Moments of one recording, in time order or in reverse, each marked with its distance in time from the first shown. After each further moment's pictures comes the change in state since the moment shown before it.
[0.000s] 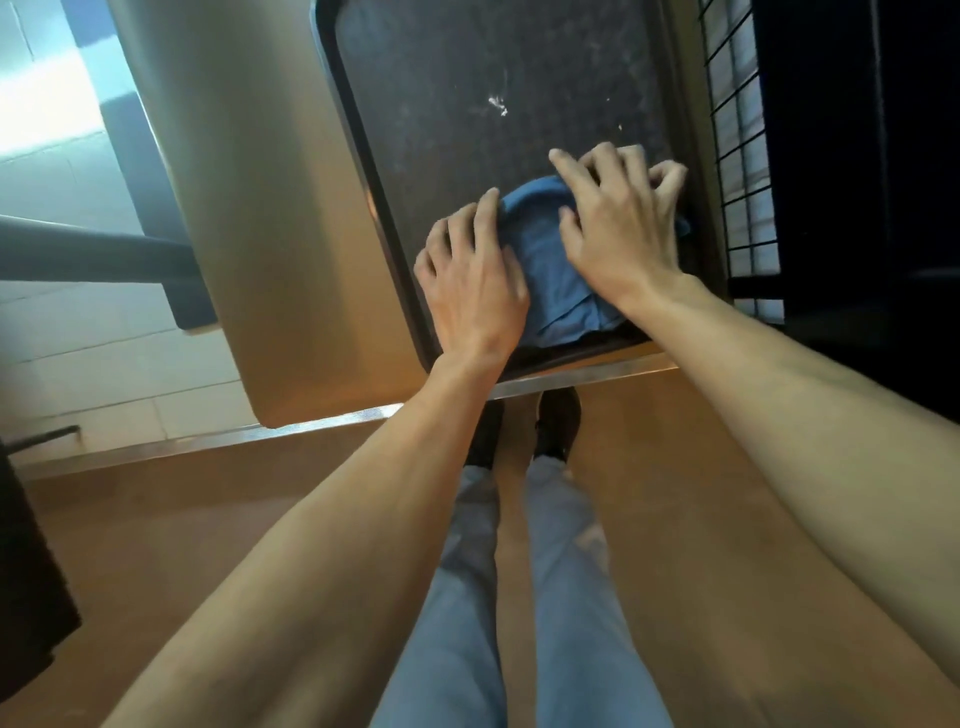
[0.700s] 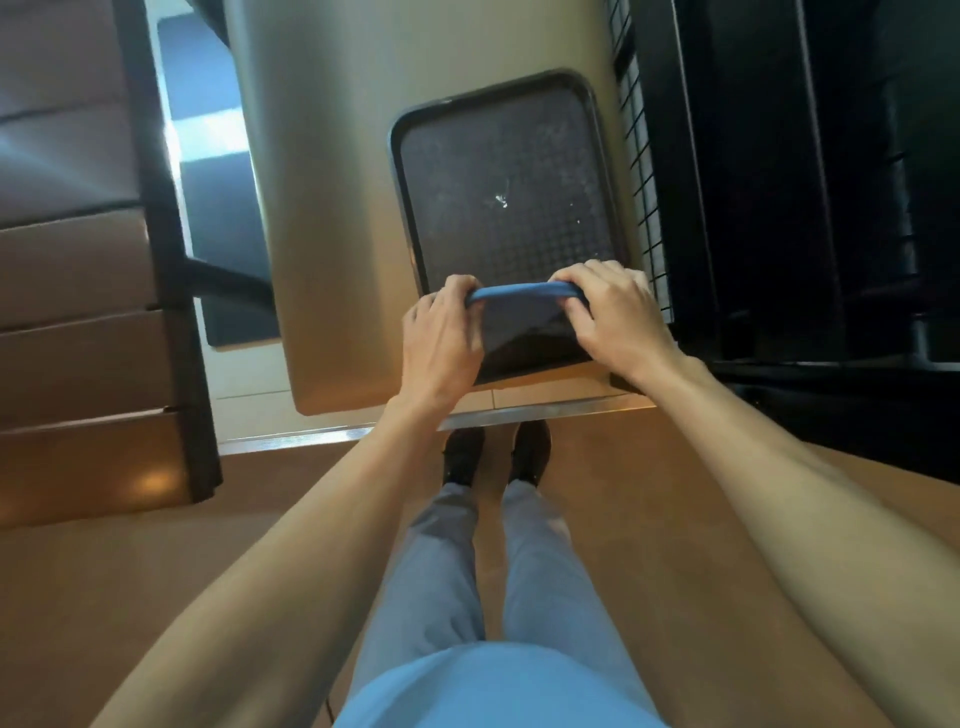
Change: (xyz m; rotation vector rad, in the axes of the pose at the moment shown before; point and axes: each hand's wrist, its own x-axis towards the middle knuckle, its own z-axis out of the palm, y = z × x) left_hand -0.065 0.001 -0.140 -0.308 -0.099 0.071; right_hand -0.079 -0.018 -0.143 0.321 -0.124 -0.078
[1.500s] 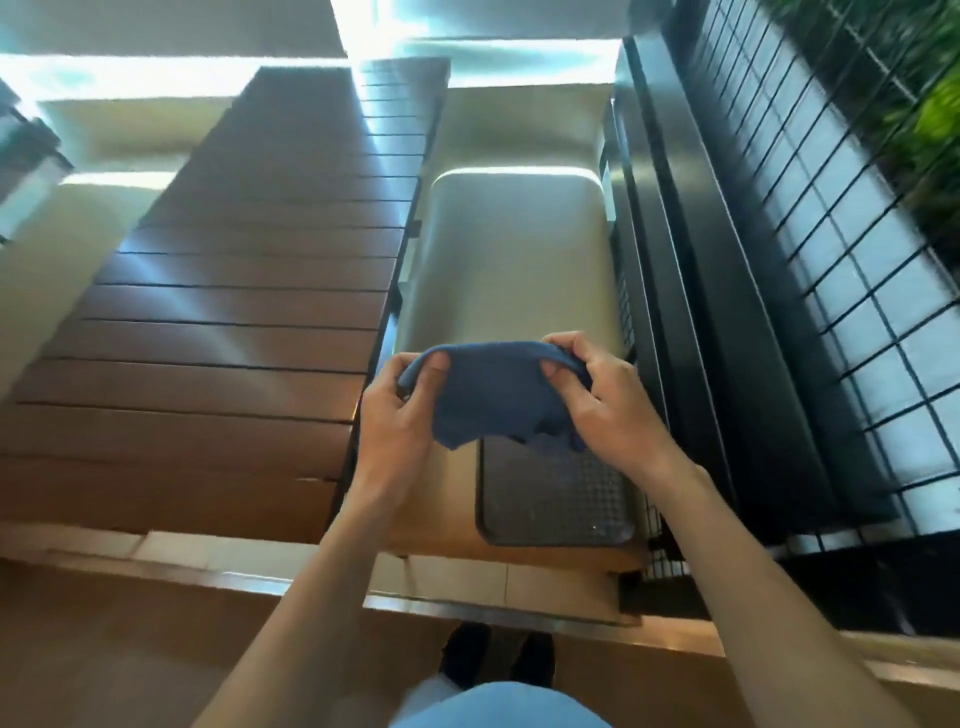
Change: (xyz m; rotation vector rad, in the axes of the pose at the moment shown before) left_hand -0.110 0.116 -0.239 -0.789 0.503 0.037; right_hand -0.054 -0.198 -0.207 0.535 0.136 -0.310
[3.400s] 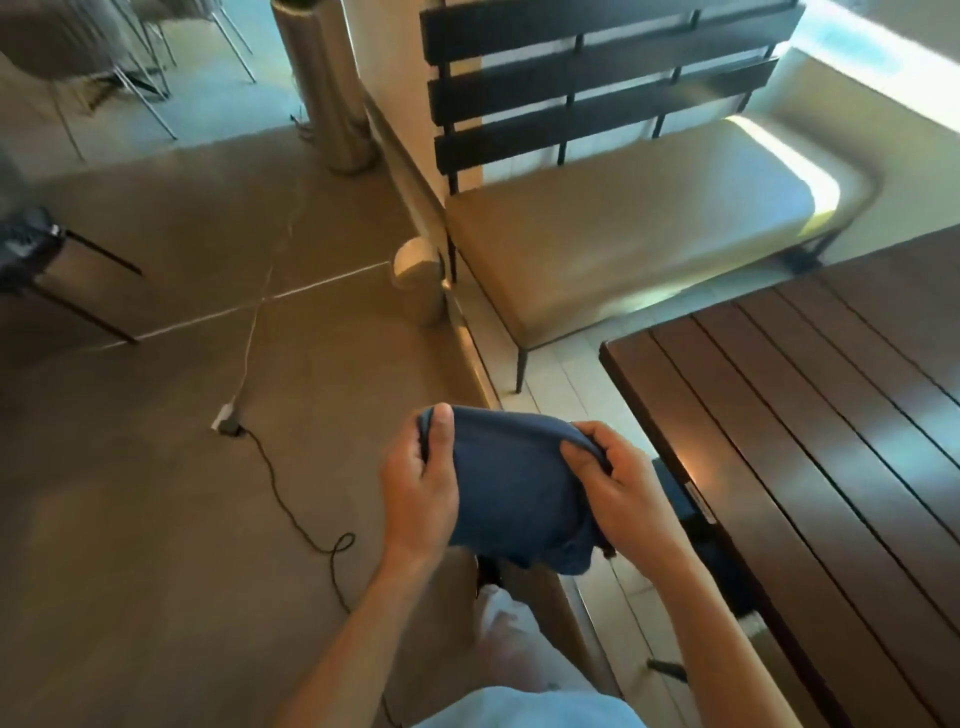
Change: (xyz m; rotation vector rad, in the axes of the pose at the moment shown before) left_hand -0.212 -0.119 -0.572 0.080 1.244 -0.293; right_hand -0.061 -0.278 0.629 0.100 -1.023 -0.131
